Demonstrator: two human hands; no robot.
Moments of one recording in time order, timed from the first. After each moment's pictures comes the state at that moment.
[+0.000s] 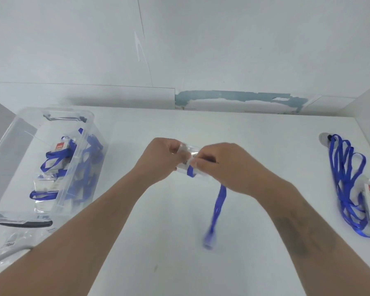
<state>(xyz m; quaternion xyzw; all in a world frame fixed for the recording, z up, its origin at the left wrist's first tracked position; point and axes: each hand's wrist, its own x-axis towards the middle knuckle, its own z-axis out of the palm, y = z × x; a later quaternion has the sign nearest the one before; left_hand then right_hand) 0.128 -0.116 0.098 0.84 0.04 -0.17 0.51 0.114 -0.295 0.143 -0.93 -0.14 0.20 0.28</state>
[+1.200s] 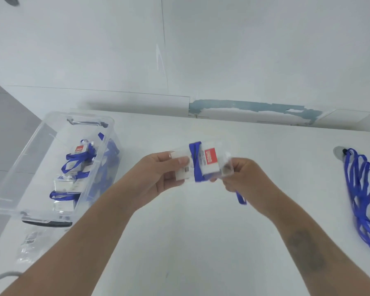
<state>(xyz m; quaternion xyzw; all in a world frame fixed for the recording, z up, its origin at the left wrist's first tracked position) 0.101 -0.071 0.126 0.55 0.15 -0.29 0.77 0.105 -0.286 0.129 -0.77 0.03 0.24 0.59</state>
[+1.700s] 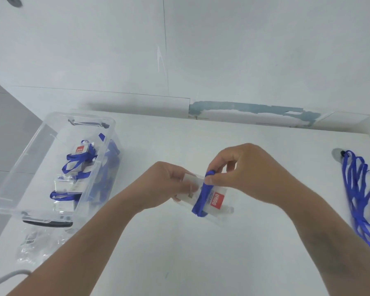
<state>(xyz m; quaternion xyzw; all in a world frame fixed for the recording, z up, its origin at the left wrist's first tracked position) 0.093 -0.076 0.130 0.80 0.04 -0.30 0.53 0.110 -0.281 0.184 -0.91 -0.11 0.21 0.35</state>
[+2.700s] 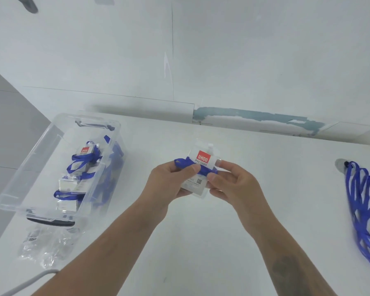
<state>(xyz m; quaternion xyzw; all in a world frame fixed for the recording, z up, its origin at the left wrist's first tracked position) 0.090 -0.102 0.124 0.62 0.25 -0.17 0.72 0.092 -0.268 0.124 -0.68 0.15 0.19 0.70</state>
